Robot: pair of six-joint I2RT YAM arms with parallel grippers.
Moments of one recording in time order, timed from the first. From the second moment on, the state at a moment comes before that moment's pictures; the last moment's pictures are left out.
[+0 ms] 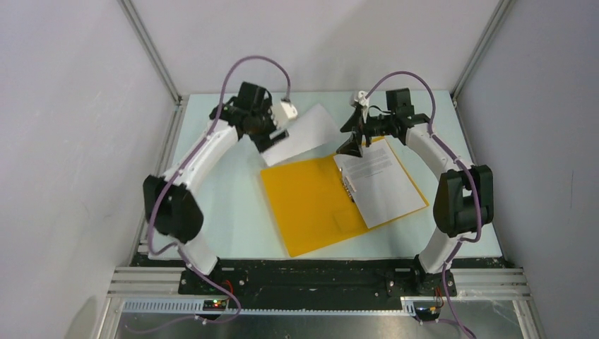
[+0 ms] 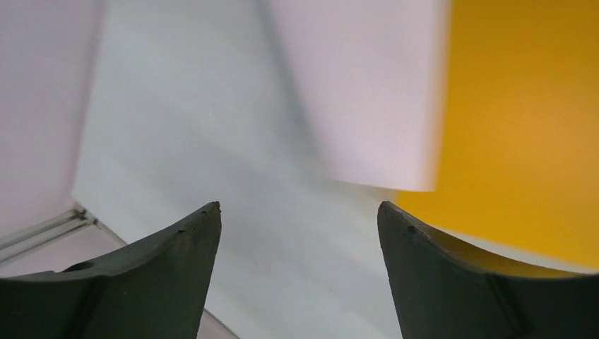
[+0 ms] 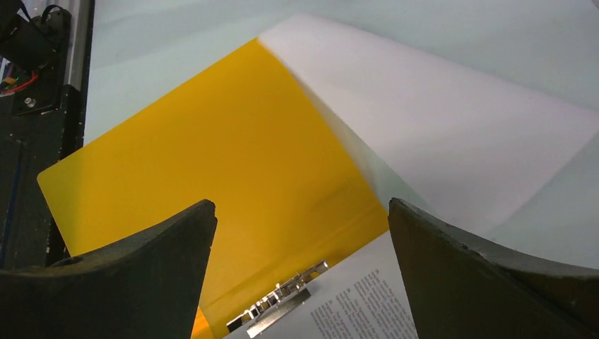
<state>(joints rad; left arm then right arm) -0.42 1.63 1.55 -0.86 0.09 0.76 0.23 1.74 1.42 -0.41 -1.10 -0.61</state>
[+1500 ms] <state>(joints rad) -0.39 2.36 2.08 -0.56 0.35 -0.32 0.03 2.07 1.45 -0.15 -0.67 0.55</state>
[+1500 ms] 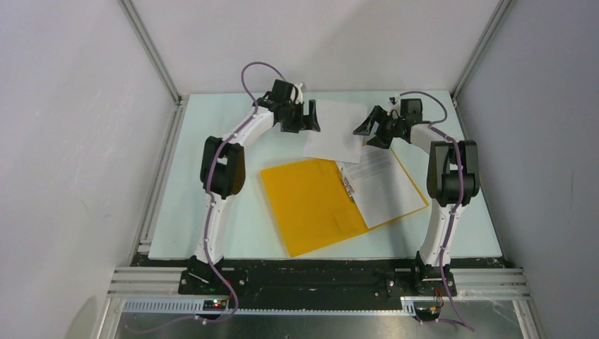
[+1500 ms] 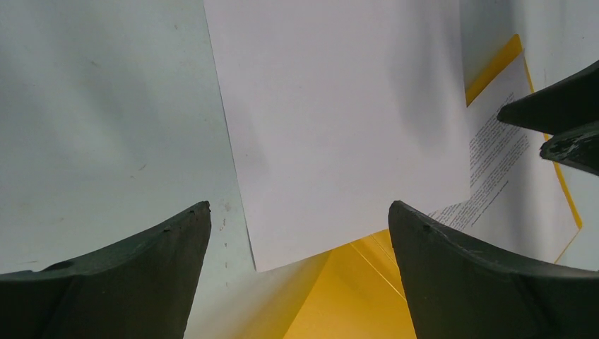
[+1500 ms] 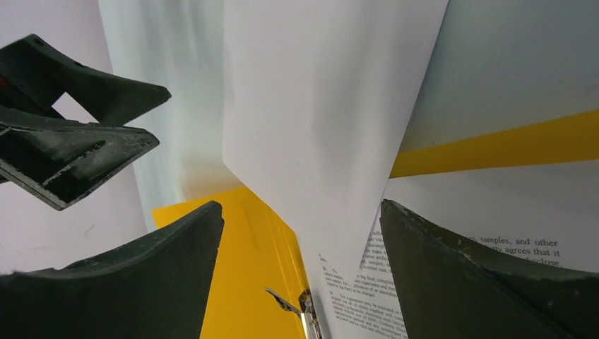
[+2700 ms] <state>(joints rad) -0.43 2.42 2.05 -0.53 0.40 -0.37 0.08 2.17 1.37 0.07 -0.90 0.72</state>
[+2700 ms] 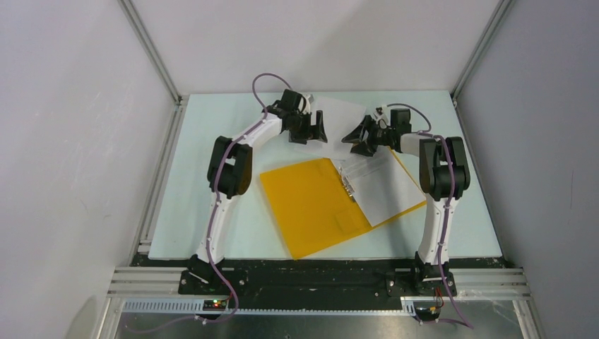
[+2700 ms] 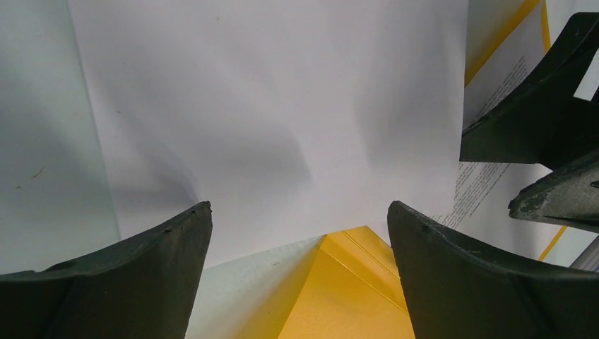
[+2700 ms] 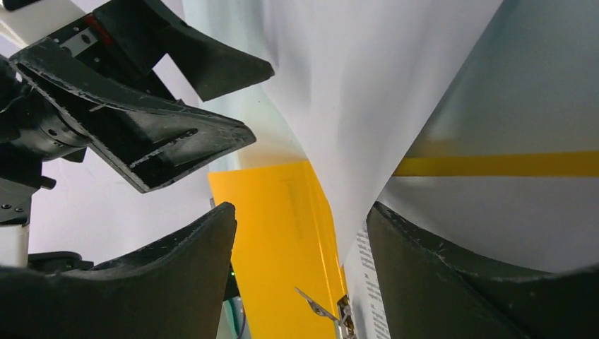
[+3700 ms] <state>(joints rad) -0.43 2.25 1.94 -0.55 0.29 -0.34 0.17 2.28 1.65 -0.11 -0.71 0.64</state>
